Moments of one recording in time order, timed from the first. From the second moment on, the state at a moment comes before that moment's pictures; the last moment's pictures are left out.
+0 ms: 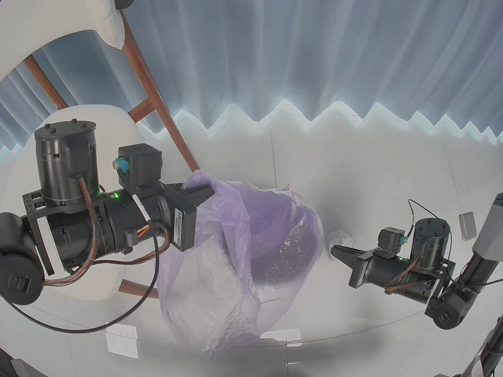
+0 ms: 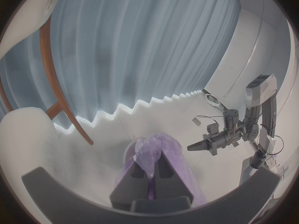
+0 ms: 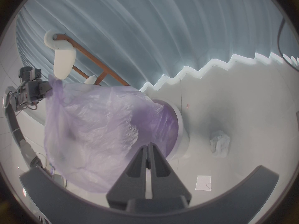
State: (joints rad) left arm -0.63 1.51 -0.80 -0.49 -0.04 0.08; right arm 0.33 1.95 -0.34 -1.32 0.20 0.28
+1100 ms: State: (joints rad) left arm -0.63 1.49 -0.75 -0.50 -0.04 0.08; right arm 0.53 2.33 -0.88 -1.32 0.02 0.28
